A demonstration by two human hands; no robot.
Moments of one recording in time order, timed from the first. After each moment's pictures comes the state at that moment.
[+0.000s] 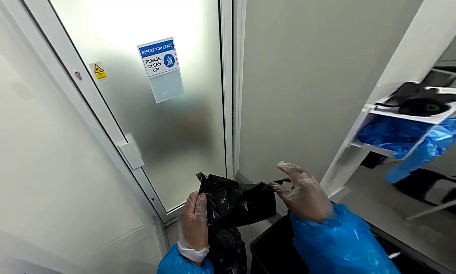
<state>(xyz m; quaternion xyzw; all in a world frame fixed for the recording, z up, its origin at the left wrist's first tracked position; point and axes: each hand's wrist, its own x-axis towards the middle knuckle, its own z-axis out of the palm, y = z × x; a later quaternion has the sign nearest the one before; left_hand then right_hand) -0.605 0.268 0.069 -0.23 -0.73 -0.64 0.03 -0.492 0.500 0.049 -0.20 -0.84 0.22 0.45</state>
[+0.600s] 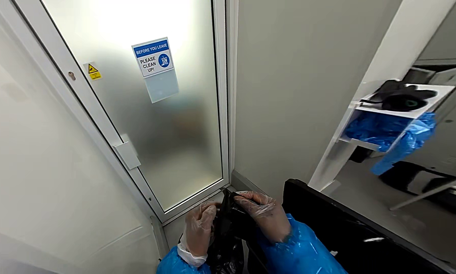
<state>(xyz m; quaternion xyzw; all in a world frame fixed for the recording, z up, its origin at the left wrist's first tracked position) -0.597 0.257 0.050 -0.32 -0.66 -0.67 -0.15 -0.502 0.402 0.051 -0.22 -0.69 0.60 0.34</state>
